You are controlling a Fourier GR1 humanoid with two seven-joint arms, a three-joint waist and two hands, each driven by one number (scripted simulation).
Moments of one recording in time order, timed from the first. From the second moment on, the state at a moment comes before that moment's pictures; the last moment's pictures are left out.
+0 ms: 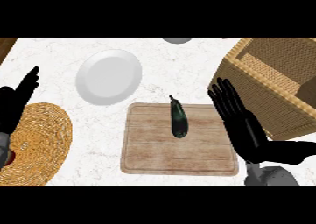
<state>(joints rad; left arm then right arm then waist) -0.25 0.62 -0.12 -1.31 0.11 0.12 0.16 -0.14 -0.23 0.33 -1.63 -0.49 -0.05 -0.17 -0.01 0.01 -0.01</state>
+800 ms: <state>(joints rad) -0.04 0.36 -0.18 -1.32 0.22 0.14 0.21 -0.72 -0.04 0.49 -1.19 -0.37 -0.06 0.05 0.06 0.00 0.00</state>
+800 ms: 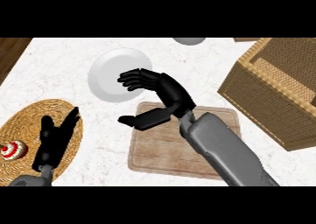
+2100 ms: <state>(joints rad) 0.04 0.35 -0.15 -1.39 0.22 0.13 0.19 -1.40 -0.55 0.55 -0.80 -0.21 0.87 0.46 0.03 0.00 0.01</state>
